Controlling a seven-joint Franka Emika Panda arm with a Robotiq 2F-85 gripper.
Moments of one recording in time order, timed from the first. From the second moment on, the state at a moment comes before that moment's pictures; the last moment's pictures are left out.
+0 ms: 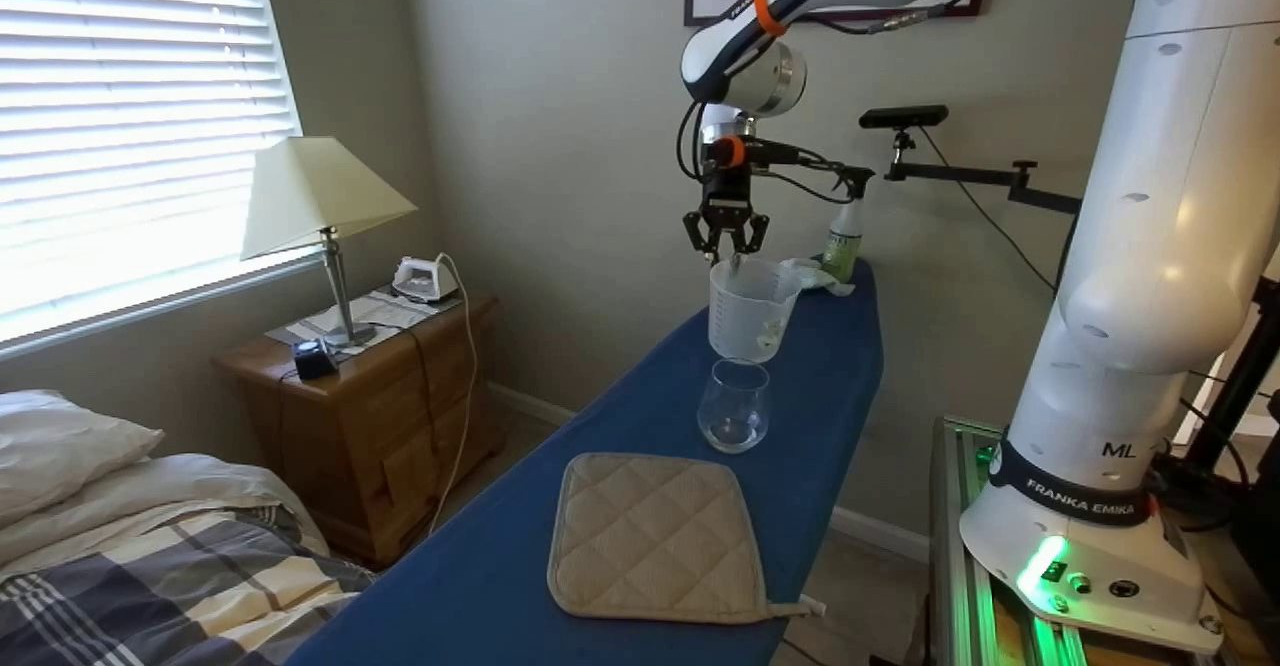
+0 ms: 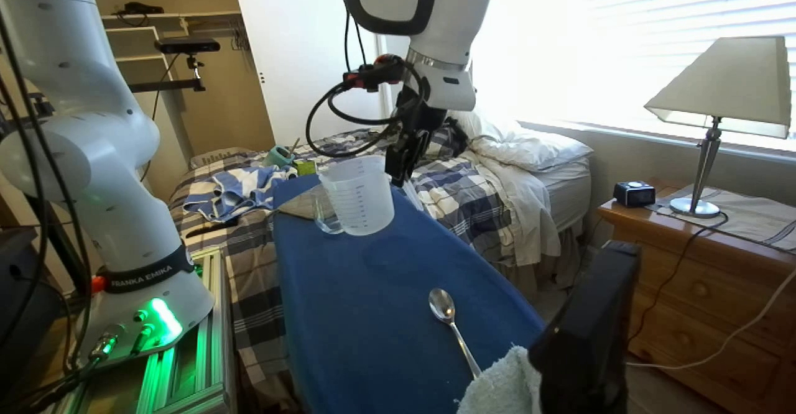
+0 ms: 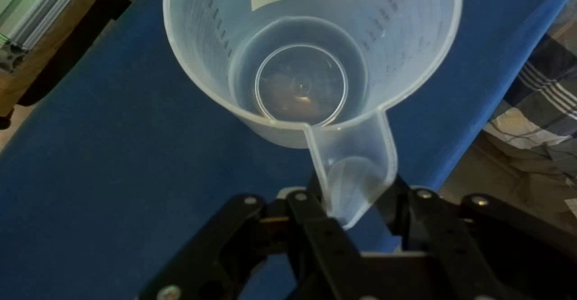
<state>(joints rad) -0.24 0.07 -0.27 -2.10 0.26 1.82 0.36</state>
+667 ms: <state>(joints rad) -0.20 -0.14 -0.18 -2.28 0.15 2.04 0.37</state>
